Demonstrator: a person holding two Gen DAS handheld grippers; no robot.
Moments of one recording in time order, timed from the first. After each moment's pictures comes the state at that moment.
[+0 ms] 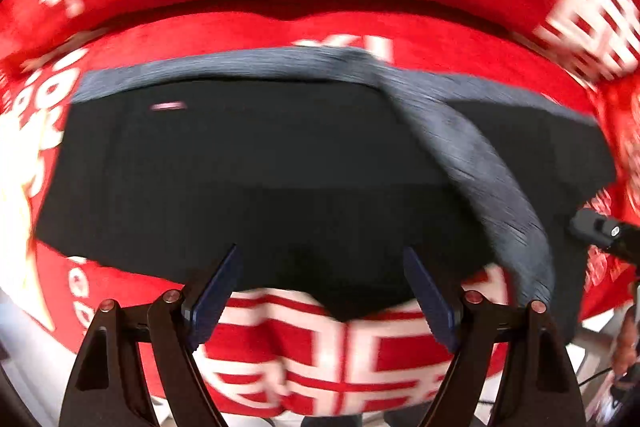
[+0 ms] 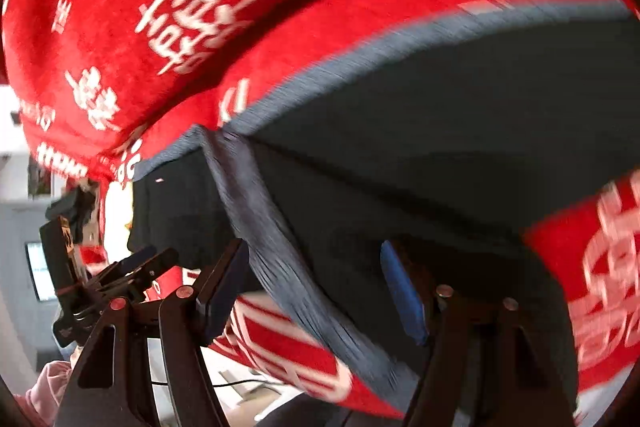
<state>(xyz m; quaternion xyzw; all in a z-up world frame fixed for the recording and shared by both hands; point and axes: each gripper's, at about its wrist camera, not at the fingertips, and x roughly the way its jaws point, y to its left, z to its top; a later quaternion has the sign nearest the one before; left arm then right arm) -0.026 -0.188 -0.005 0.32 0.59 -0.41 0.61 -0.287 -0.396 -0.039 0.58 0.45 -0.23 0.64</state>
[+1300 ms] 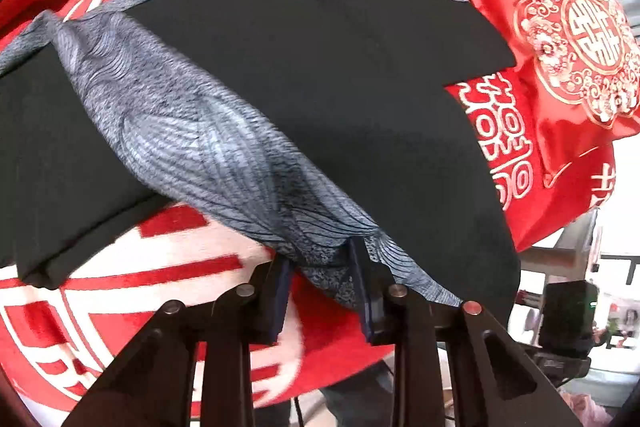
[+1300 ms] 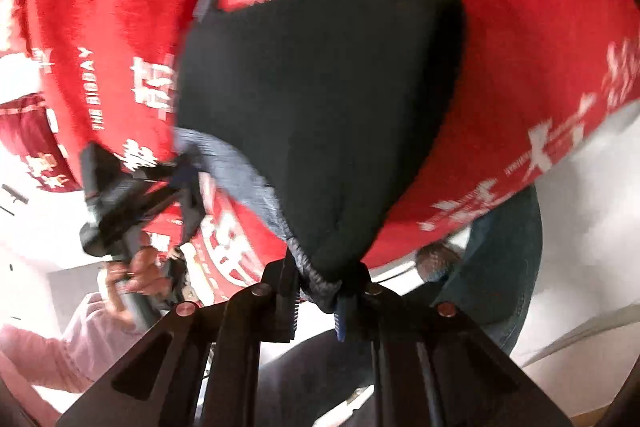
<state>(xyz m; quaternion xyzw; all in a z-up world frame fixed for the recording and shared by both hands) -0.218 -0.222 -0.038 0.31 0.61 -0.55 0.48 -0.541 -0.220 -0.097 0.75 0.22 -0.23 0.58</state>
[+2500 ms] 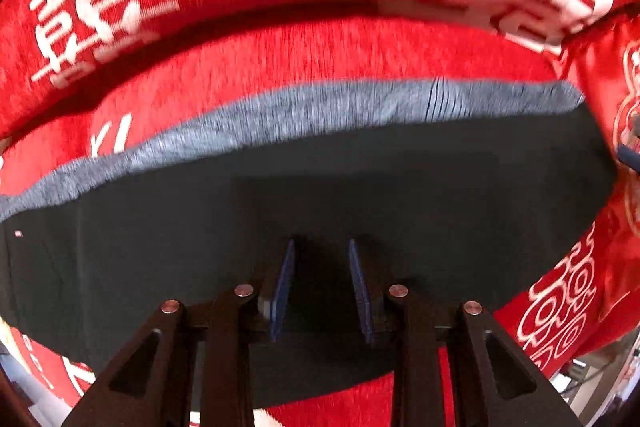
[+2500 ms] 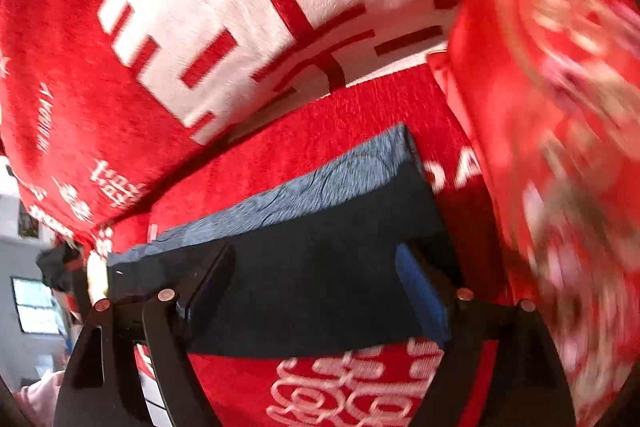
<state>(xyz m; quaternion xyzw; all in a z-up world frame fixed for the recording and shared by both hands) -0.188 -0.360 -0.053 0.36 0.56 -0.45 0.60 -0.491 -0.576 -0.044 0.55 0.36 -0.31 0.69</state>
